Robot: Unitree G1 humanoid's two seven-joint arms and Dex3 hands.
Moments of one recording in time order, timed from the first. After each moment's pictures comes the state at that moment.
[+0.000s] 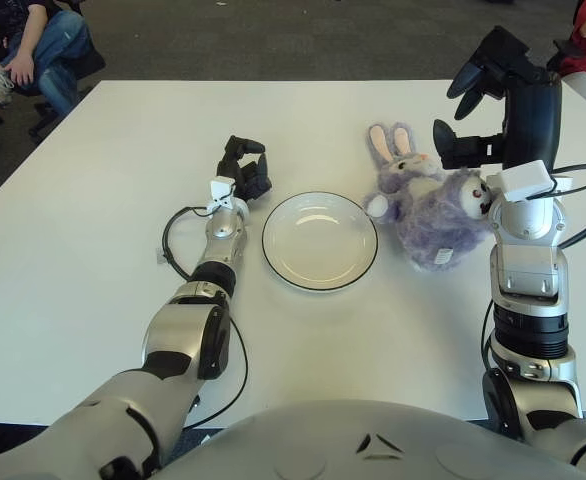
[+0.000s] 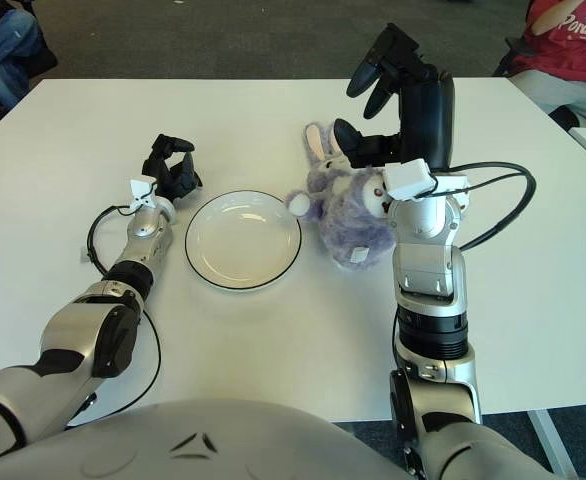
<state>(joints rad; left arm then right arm) -0.61 0.01 0.17 1.11 -0.01 -0.62 0.07 -0.30 -0.22 -0.07 -0.43 -0.42 -0.05 -0.11</state>
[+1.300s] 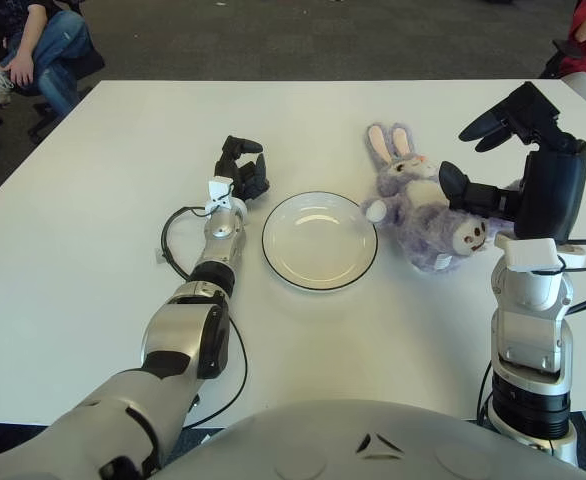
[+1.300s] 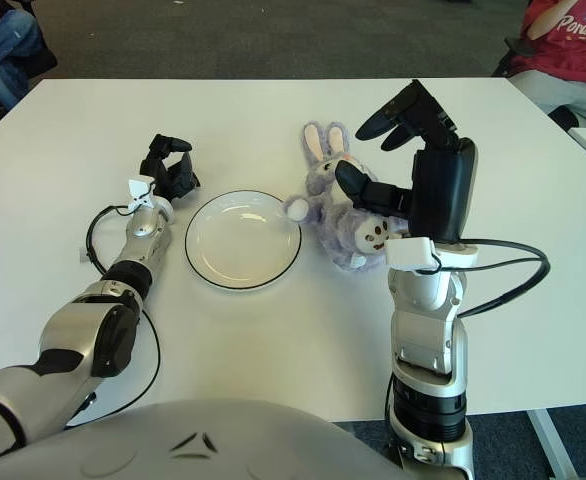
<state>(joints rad) -0.61 0.01 0.17 1.11 -0.01 -0.62 0.08 -0.01 -0.12 -0.06 -0.67 -0.54 -0.05 -0.17</state>
